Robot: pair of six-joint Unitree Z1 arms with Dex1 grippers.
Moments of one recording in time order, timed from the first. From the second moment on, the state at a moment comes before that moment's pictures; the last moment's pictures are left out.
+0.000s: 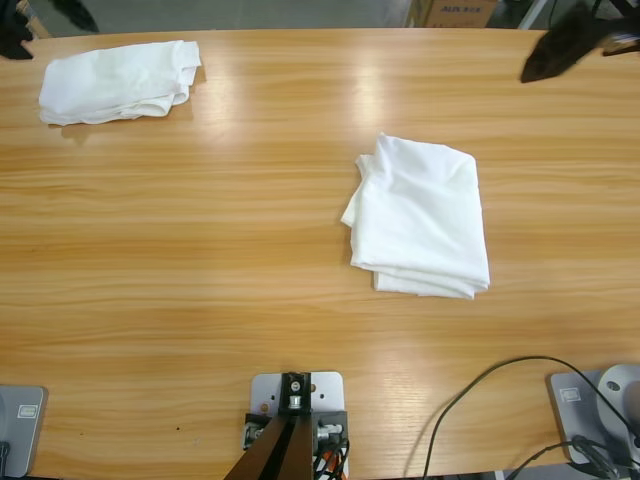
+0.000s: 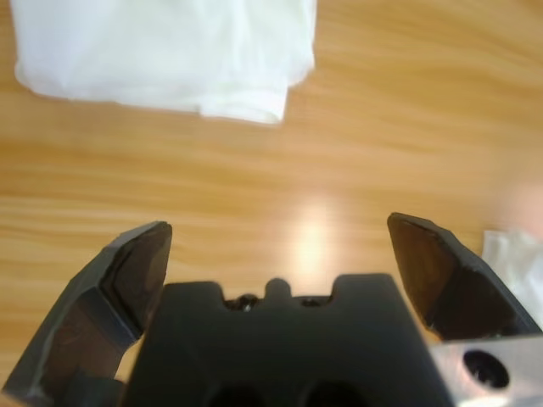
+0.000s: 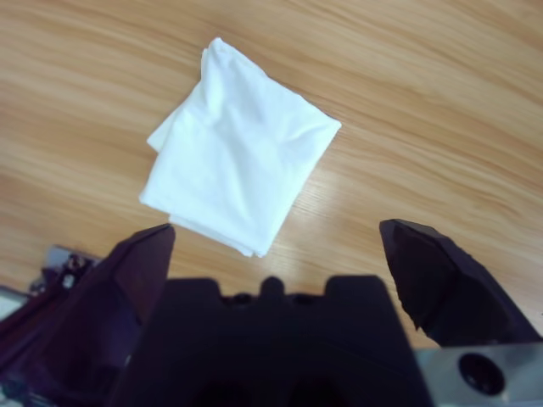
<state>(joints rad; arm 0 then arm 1) -0.27 1.82 -1.67 0.98 0.05 -0.55 0.62 1.63 -1.72 1.34 -0.09 0.36</state>
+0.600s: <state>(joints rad) -0.05 2.60 -2.61 1.48 0.06 -0.53 0.62 1.61 -1.51 1.23 -0.04 0.33</state>
